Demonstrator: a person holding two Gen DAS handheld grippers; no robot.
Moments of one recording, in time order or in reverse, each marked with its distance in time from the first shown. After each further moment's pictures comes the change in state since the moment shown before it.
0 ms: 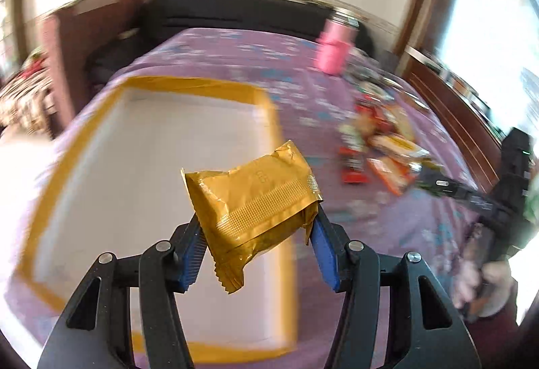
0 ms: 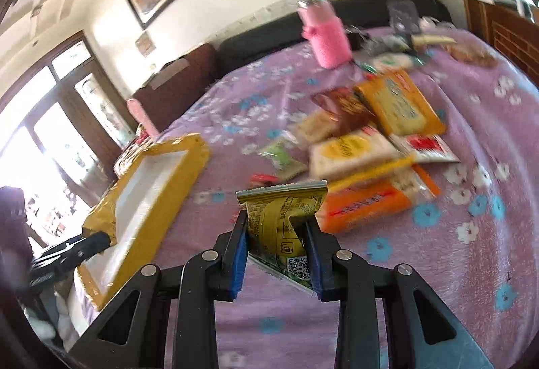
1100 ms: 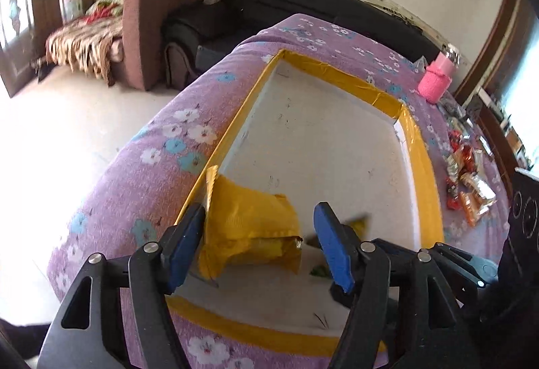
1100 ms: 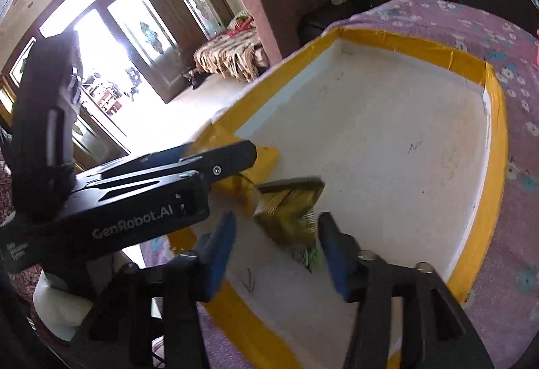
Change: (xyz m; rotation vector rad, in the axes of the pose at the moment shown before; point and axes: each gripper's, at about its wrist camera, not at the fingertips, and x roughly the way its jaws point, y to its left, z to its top) left arm -0.006 0.138 -0.011 -0.253 0.060 0.156; right arm 0.120 0.261 -0.065 -0.353 0.356 0.284
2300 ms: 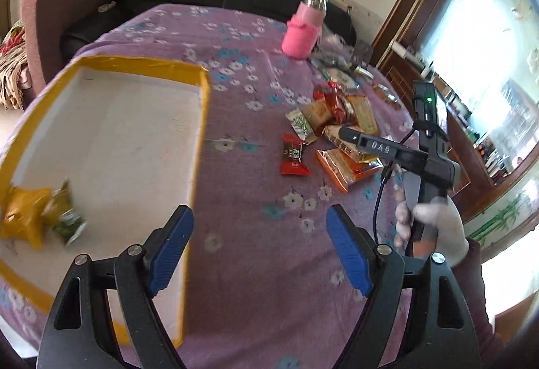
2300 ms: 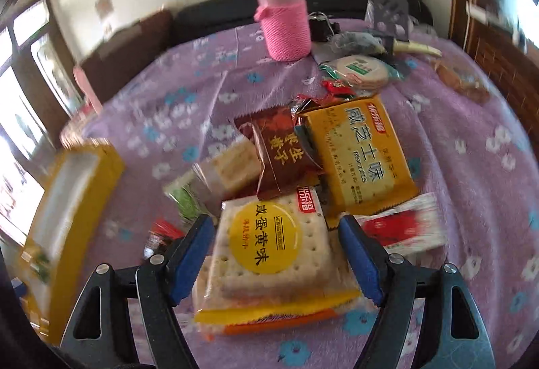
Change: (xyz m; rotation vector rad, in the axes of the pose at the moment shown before) left arm -0.005 -0.211 -0.033 0.231 0.077 -0.274; right arm -0.154 -0.292 -0.021 0.326 -0.154 -0.555
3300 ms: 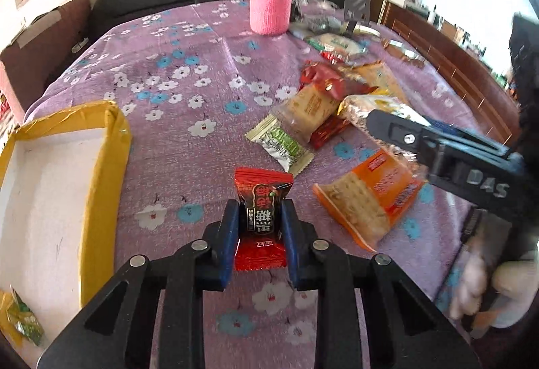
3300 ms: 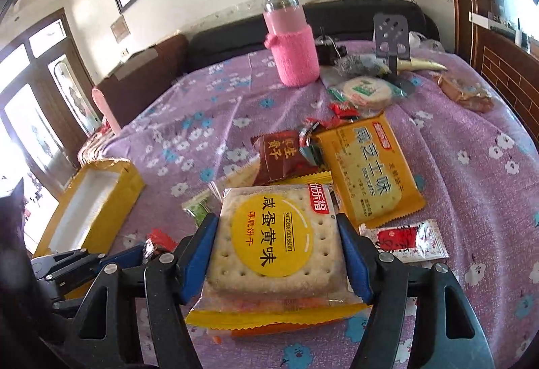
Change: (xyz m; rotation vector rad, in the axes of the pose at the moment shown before) left arm 0.106 -0.060 0.039 0.225 0.025 0.119; right arm -0.020 -0.012 -0.006 0.044 -0.128 0.108
